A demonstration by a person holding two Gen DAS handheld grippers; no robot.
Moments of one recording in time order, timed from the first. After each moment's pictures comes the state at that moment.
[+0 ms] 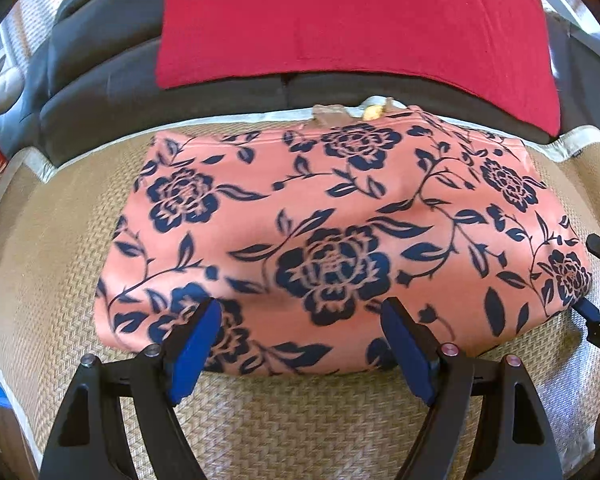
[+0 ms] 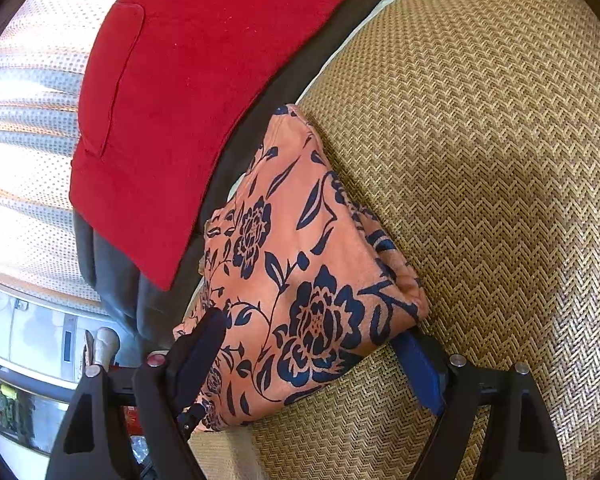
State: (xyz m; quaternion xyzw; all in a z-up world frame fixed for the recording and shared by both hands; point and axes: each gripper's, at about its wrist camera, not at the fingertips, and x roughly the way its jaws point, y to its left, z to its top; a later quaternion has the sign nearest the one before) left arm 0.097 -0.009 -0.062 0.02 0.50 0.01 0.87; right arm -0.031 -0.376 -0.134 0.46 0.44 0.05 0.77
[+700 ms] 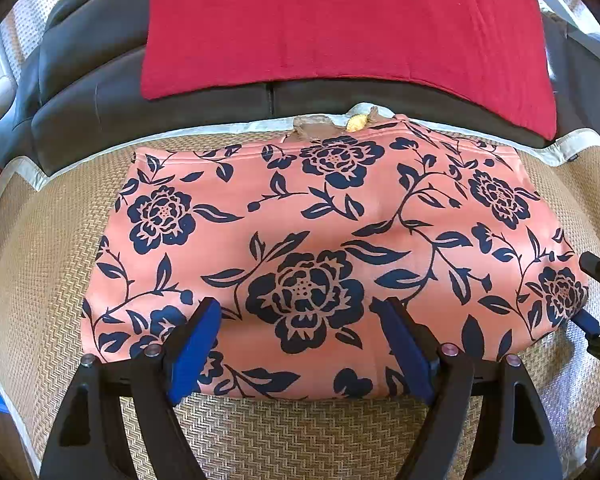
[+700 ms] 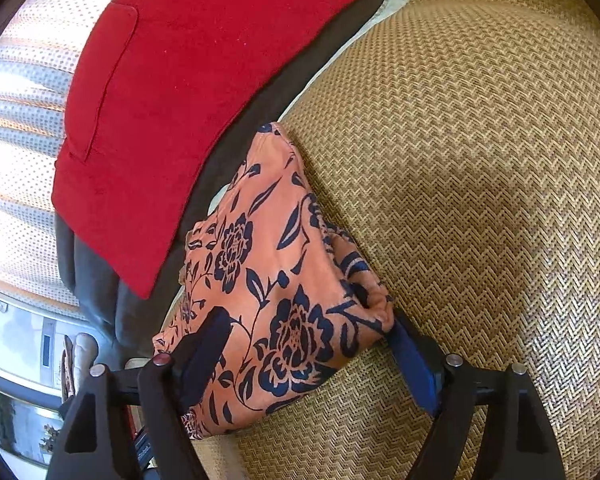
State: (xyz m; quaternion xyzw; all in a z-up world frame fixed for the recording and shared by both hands) left arm 0.111 -0.024 -0.058 0.02 0.49 0.00 0.87; right arm -0.029 -0.381 -0.124 0.43 0.45 0.01 0.79
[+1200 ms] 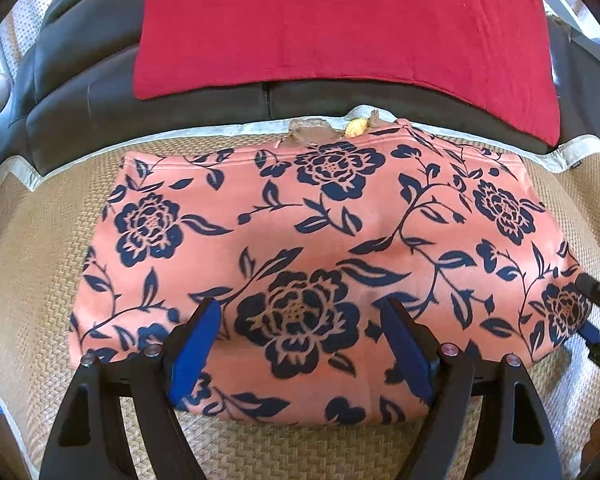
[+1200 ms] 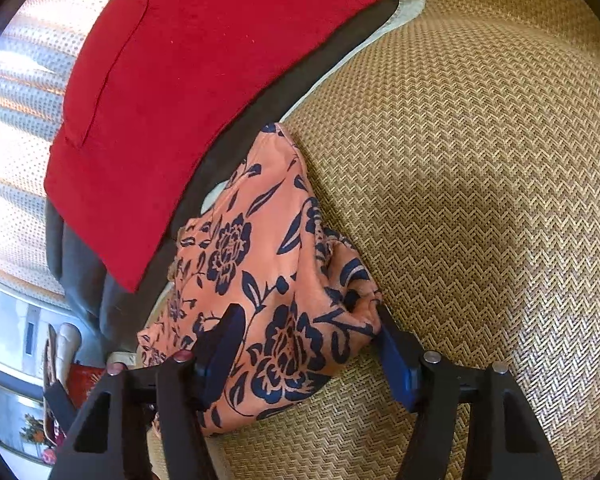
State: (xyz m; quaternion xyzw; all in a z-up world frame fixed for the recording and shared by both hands) left arm 0.132 -0.030 -0.063 0.00 0.50 0.00 0.87; right arm -0.023 -0.377 -0.121 0.40 0.45 0.00 0.80
